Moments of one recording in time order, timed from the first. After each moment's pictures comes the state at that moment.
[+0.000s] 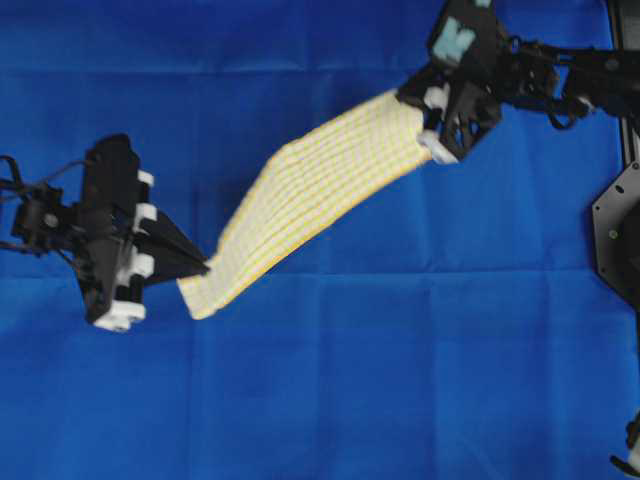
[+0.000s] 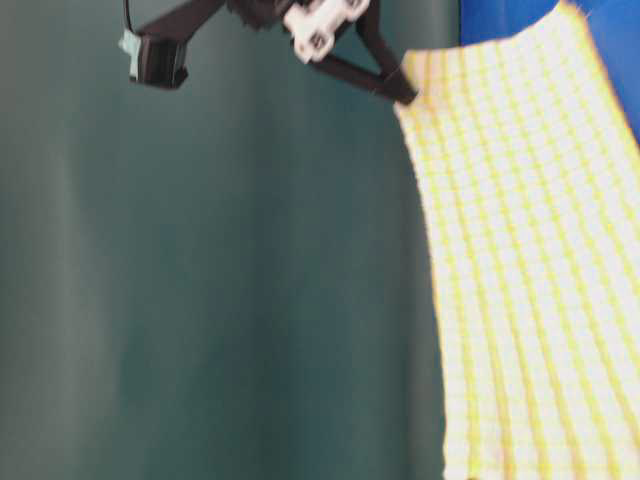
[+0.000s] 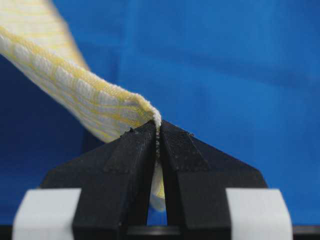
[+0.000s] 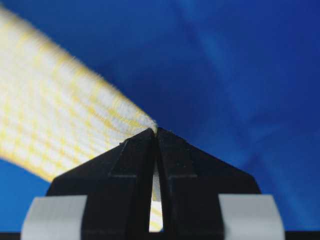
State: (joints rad) left arm -0.17 -0.29 0.94 -0.05 -0.08 -0.29; right arm -0.43 -0.22 0.79 0.00 0.14 0.21
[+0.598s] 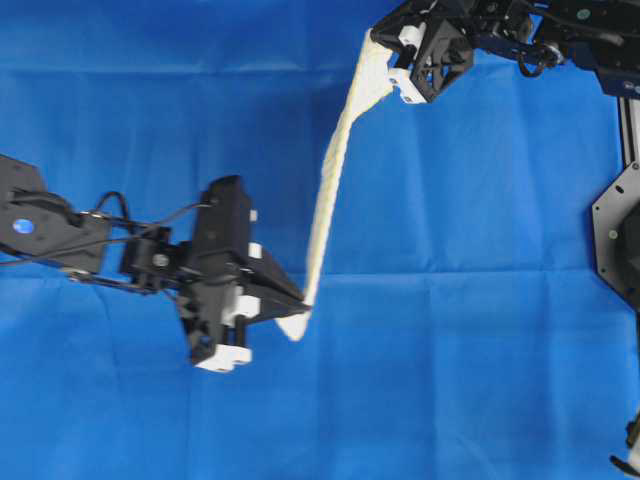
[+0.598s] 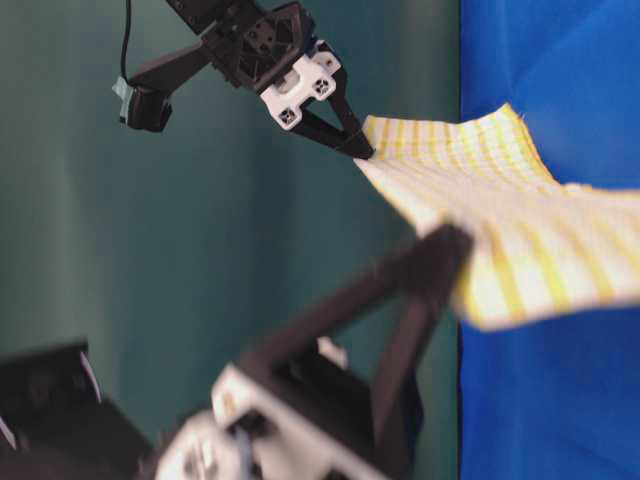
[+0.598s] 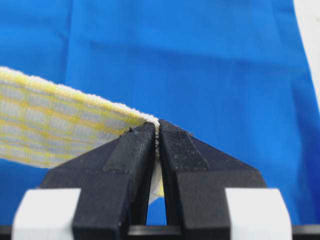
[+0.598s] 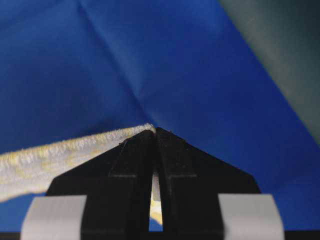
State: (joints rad) left arm -0.21 0.00 0.59 -0.05 -0.09 -0.28; right arm -0.53 -0.12 0.67 -0.04 0.09 0.20
